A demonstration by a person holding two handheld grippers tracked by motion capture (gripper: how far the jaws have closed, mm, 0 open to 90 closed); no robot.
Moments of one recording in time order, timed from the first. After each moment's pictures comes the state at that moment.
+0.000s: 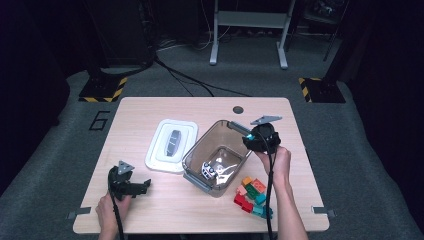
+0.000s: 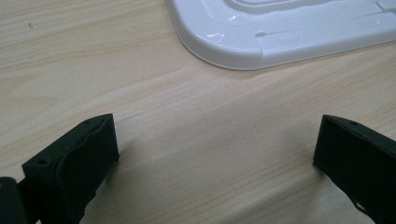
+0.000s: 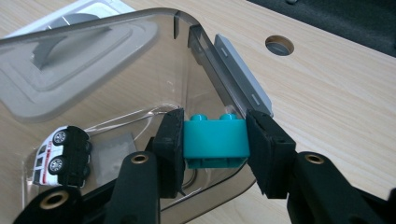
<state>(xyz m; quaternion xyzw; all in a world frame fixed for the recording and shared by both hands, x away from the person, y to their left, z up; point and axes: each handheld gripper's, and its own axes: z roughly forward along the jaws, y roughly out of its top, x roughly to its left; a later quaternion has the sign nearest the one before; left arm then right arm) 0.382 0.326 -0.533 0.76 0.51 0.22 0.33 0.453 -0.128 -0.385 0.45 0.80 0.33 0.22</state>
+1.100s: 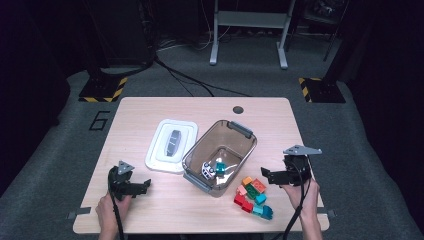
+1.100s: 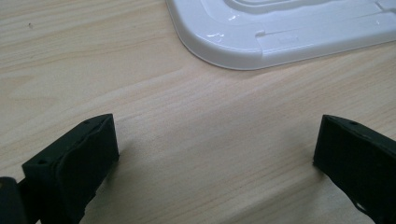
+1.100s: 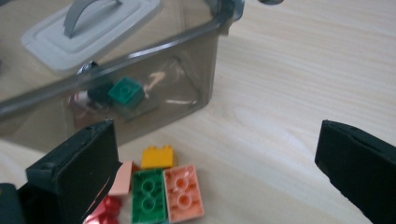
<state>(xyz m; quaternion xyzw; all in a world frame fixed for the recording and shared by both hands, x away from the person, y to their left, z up) 0.382 0.326 -0.533 0.76 0.51 0.22 0.33 0.368 -0.206 -0.410 0.47 0.77 0.38 0.18</state>
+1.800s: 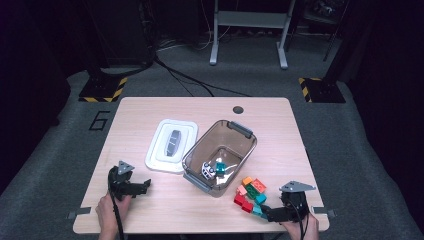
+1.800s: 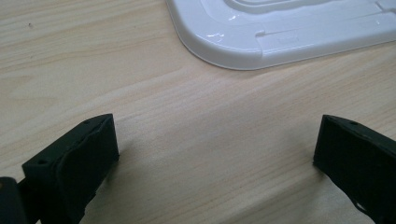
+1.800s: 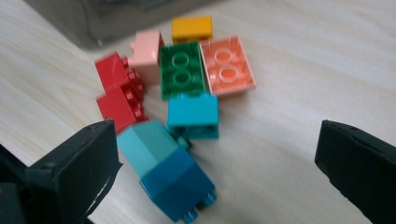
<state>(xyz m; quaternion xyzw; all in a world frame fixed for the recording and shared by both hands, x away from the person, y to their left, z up) 0.382 0.326 -0.533 0.76 0.51 0.22 0.33 0.302 -0.207 -0.481 0.48 0.80 0.34 0.13</state>
